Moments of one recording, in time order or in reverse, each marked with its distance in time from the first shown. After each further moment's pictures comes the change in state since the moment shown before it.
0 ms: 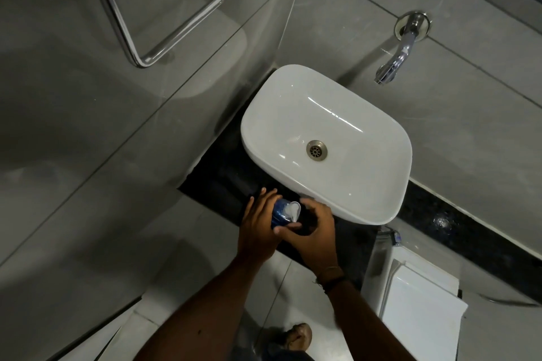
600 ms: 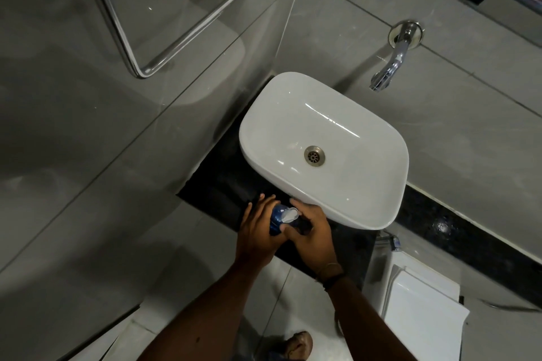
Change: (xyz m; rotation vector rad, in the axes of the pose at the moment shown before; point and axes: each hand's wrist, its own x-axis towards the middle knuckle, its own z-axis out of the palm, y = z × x) left_hand 0.002 0.003 -0.002 -0.029 -0.023 -0.051; right_hand 0.015 0.008 0.003 -0.001 -0.120 0.073
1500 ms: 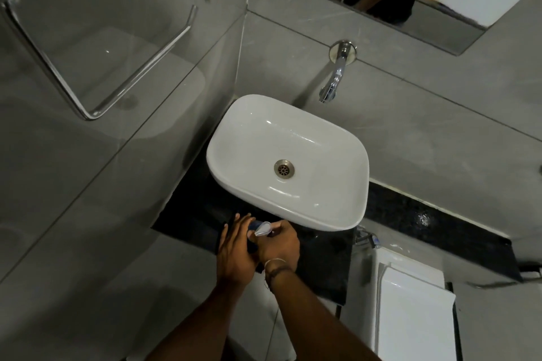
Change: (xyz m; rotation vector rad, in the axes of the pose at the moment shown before) left_hand -0.005 -0.005 0.002 0.061 -0.039 -0.011; right_hand -0.009 -0.055 0.030 0.149 0.301 0.573
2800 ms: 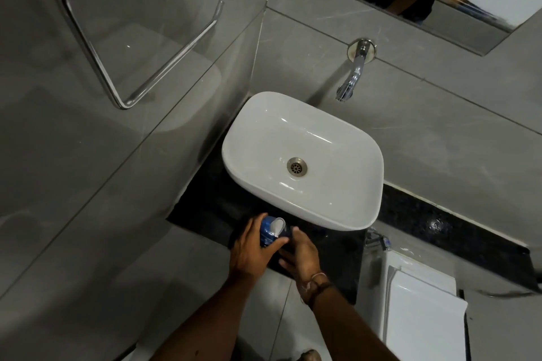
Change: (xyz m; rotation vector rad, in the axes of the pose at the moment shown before) left_hand 0.001 0.019 -0.013 -0.139 -0.160 -0.240; right_hand 0.004 0.023 -0.024 0.442 -0.297 0.320
